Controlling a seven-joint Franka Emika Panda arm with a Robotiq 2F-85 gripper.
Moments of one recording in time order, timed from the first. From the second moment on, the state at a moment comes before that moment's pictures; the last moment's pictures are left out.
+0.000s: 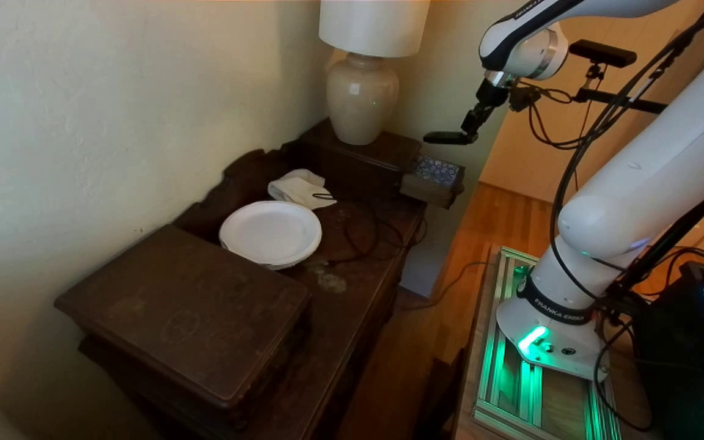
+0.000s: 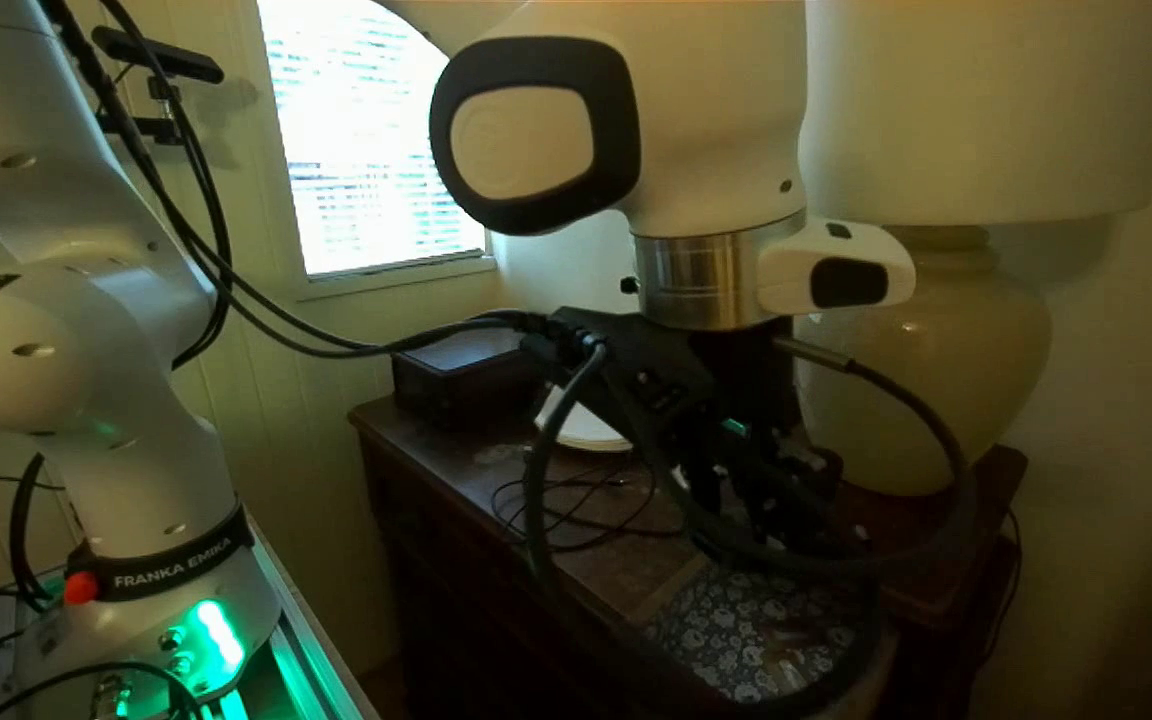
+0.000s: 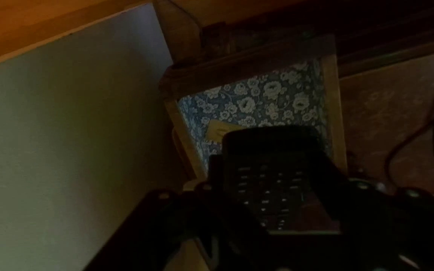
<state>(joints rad) -0.51 -0.17 -0.52 -2.43 0.06 2.46 -0.78</state>
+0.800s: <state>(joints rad) -0.35 0.08 -0.41 -2.52 0.20 3.03 -0.14</state>
